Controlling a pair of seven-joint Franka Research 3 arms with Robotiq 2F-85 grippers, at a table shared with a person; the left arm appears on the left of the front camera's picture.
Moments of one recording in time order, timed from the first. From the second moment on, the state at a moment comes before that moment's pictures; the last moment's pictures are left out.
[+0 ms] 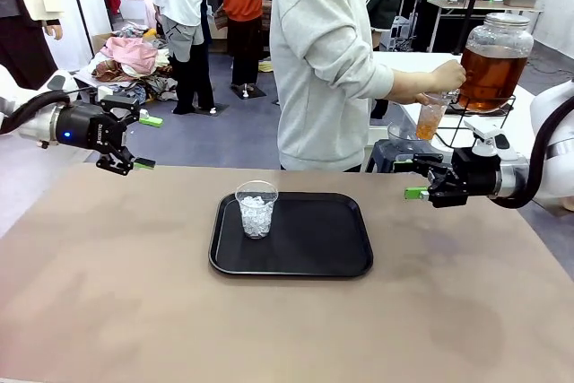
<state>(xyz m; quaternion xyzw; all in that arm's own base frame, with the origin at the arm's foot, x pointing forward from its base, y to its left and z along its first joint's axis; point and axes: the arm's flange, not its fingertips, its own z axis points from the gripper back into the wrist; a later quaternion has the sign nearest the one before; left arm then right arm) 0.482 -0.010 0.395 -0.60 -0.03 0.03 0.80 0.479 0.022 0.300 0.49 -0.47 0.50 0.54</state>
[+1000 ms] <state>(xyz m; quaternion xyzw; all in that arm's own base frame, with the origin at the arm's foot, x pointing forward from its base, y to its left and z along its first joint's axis) 0.482 -0.010 0.395 -0.60 -0.03 0.03 0.80 0.479 0.022 0.300 0.49 -0.47 0.50 0.54</state>
